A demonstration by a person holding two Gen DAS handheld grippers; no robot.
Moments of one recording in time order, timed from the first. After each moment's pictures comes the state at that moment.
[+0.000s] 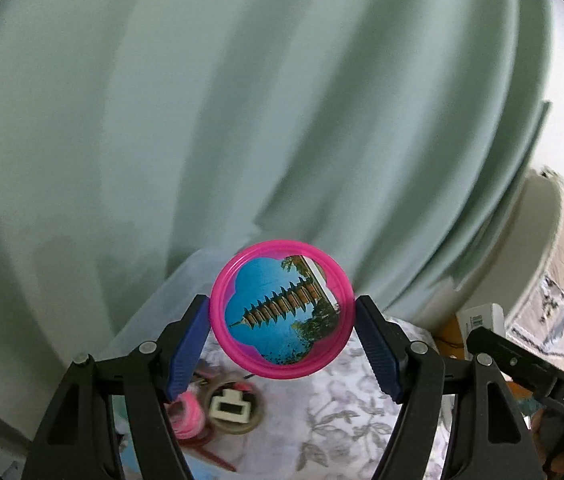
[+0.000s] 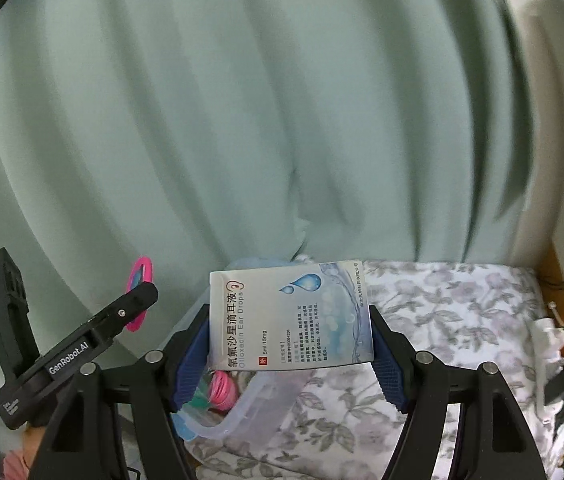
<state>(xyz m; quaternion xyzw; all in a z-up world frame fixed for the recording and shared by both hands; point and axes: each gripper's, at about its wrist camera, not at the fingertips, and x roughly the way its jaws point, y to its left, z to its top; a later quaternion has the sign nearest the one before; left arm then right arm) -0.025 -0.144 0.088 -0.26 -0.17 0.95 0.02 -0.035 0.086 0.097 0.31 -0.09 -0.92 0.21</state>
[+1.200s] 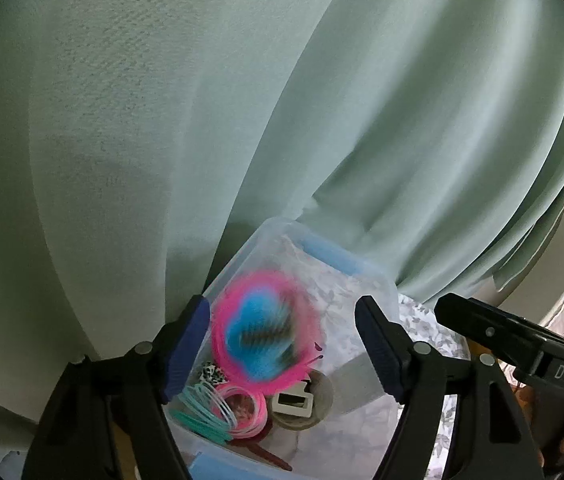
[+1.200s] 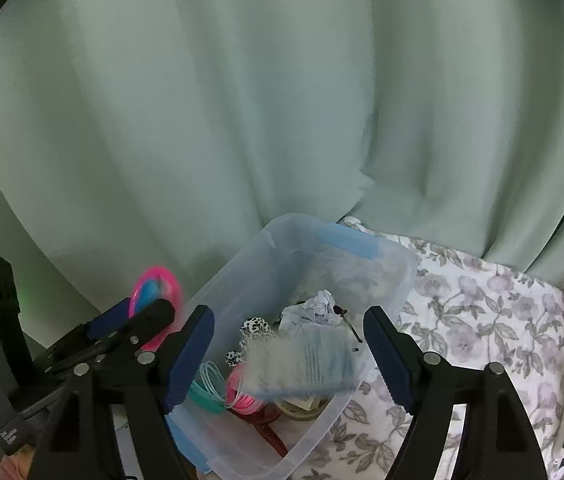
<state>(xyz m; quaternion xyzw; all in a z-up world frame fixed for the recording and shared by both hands) -0.039 -0.201 0.050 -0.30 -0.19 0.93 -0.01 -0.096 -0.035 0.057 0.38 0.00 -0.89 0.25</state>
